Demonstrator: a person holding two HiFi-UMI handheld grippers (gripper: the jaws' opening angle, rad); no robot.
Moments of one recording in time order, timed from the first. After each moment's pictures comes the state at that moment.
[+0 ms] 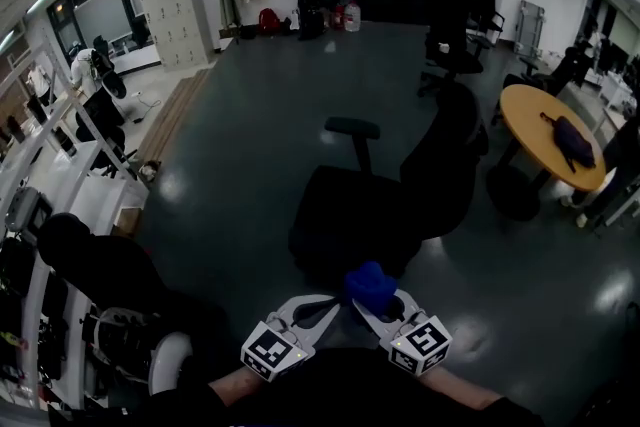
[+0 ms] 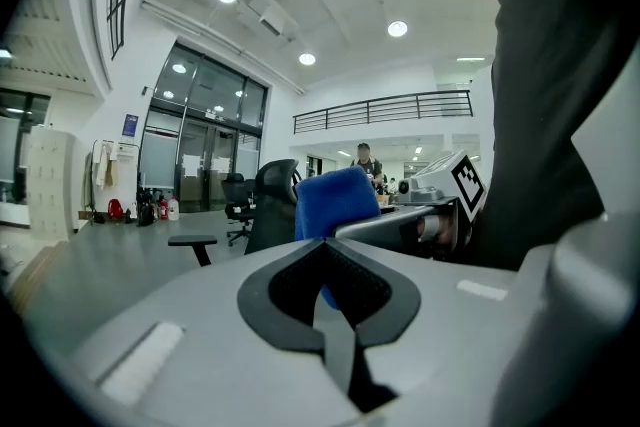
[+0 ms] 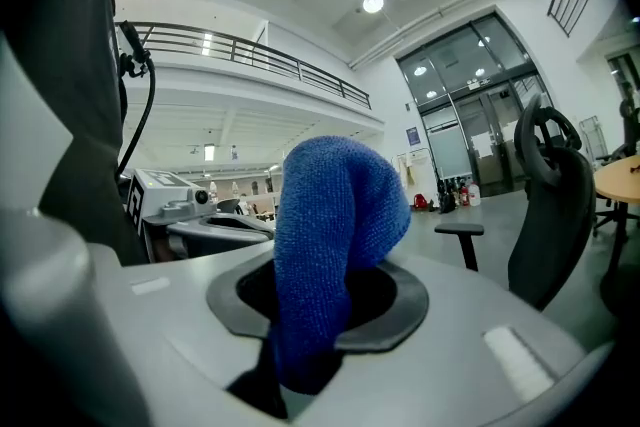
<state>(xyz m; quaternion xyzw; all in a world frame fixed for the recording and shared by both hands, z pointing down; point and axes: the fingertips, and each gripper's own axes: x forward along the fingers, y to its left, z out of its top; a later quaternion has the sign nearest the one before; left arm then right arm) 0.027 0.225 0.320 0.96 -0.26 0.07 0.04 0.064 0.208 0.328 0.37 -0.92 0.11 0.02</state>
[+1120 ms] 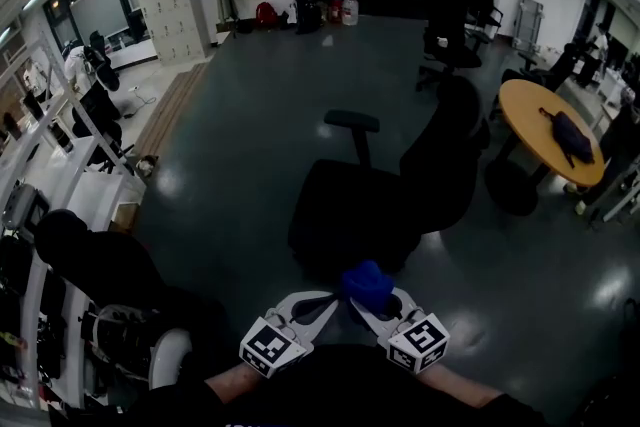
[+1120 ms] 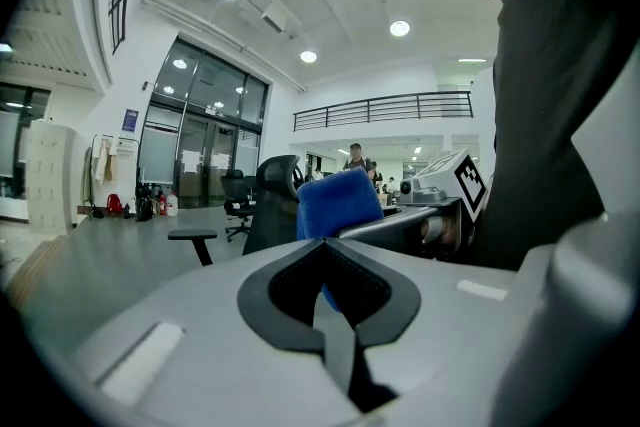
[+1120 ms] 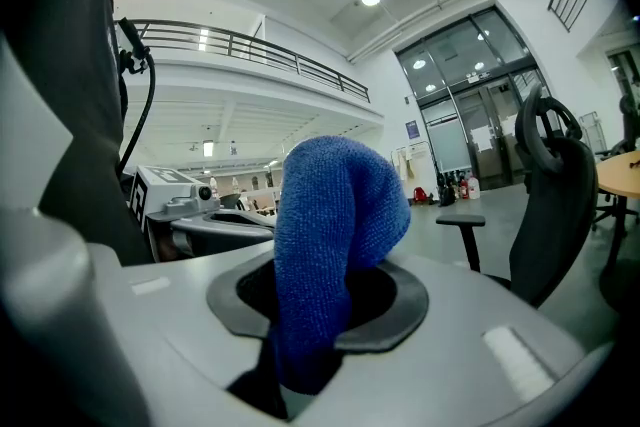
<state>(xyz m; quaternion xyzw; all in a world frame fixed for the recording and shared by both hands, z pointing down) 0.018 0.227 0.332 0.96 -0.25 0.08 0.05 0.054 0.215 0.344 0.37 -0.92 0.12 0.04</state>
